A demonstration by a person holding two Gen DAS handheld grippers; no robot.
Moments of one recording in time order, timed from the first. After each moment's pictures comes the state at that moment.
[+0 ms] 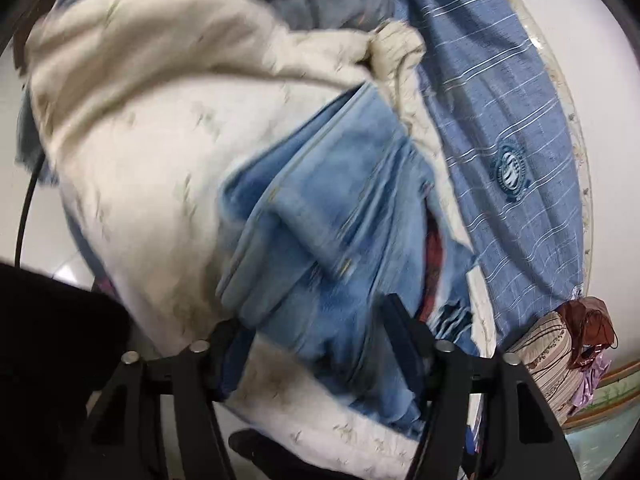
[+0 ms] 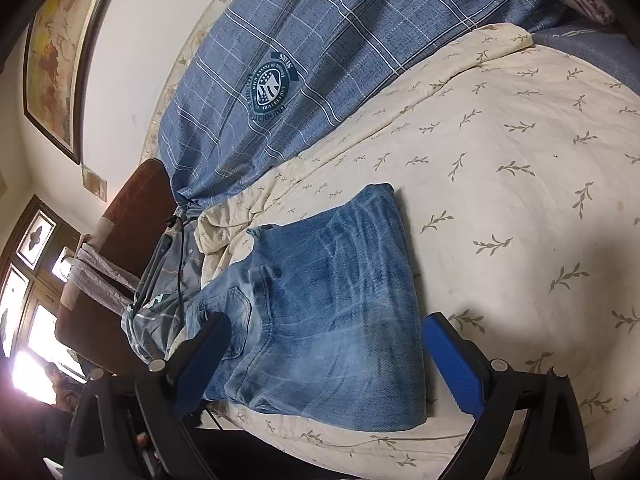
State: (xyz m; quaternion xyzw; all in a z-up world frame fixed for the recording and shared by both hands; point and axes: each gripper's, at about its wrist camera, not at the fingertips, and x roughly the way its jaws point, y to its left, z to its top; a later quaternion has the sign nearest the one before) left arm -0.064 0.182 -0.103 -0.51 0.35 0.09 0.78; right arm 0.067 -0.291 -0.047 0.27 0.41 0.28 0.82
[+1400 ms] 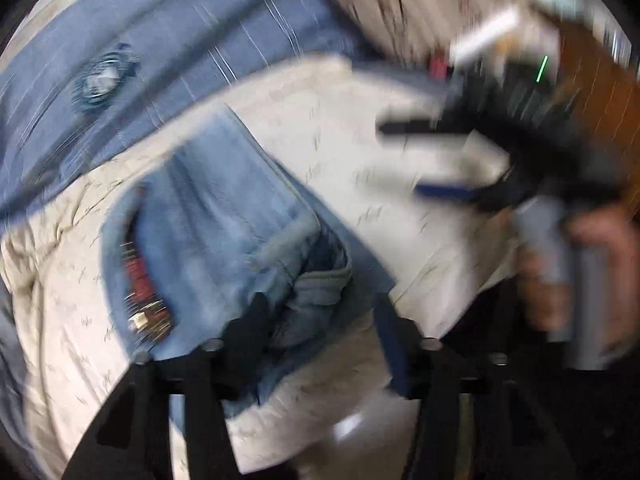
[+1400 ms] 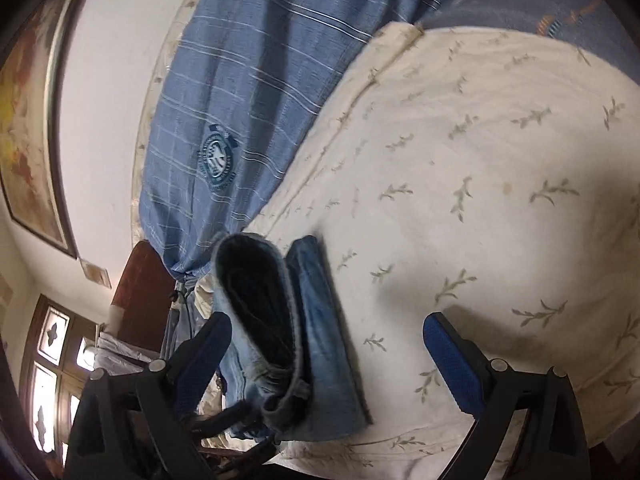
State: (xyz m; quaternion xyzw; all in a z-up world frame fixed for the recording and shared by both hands) left arm 0.007 -0.121 -0.002 0.11 0.43 -0.23 0.87; right arm 0.068 -0.371 -0.062 0.40 0.39 0.21 0.80
